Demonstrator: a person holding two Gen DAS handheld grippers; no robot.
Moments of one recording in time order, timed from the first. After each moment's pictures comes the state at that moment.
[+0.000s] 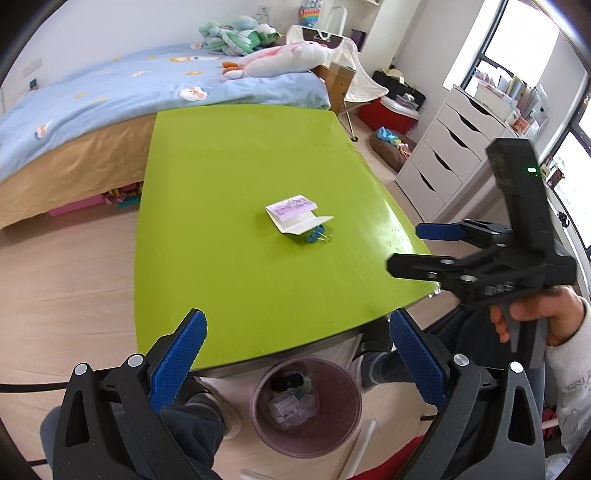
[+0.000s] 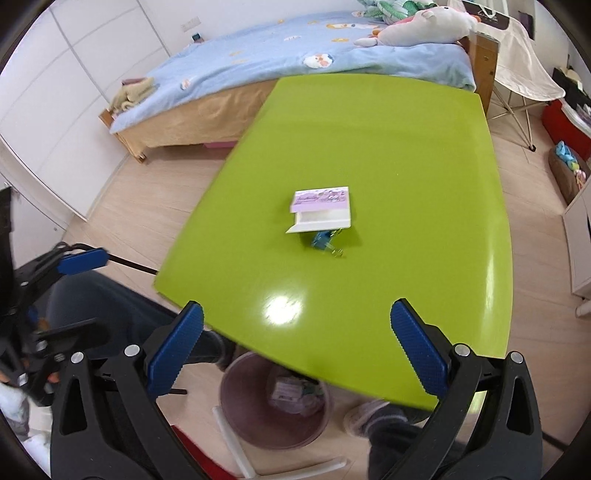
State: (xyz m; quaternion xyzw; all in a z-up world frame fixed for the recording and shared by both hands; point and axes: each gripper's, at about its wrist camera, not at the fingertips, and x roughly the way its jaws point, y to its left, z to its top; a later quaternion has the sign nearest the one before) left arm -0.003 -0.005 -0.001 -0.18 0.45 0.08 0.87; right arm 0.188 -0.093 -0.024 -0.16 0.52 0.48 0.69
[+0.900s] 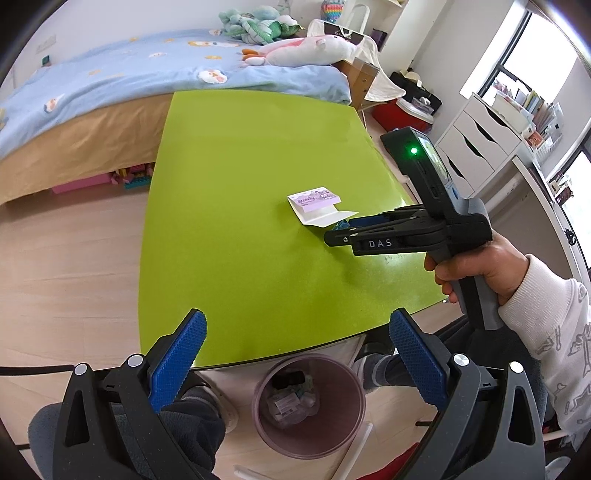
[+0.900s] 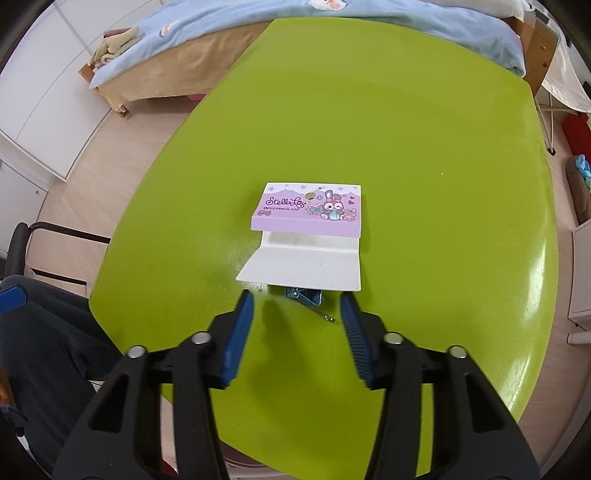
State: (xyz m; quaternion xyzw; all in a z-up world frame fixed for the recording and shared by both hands) left arm -0.002 0.015 -0.019 -0.21 0.45 0.10 0.86; right arm 0.230 -0.006 -0.103 -0.24 0.56 0.46 0.65
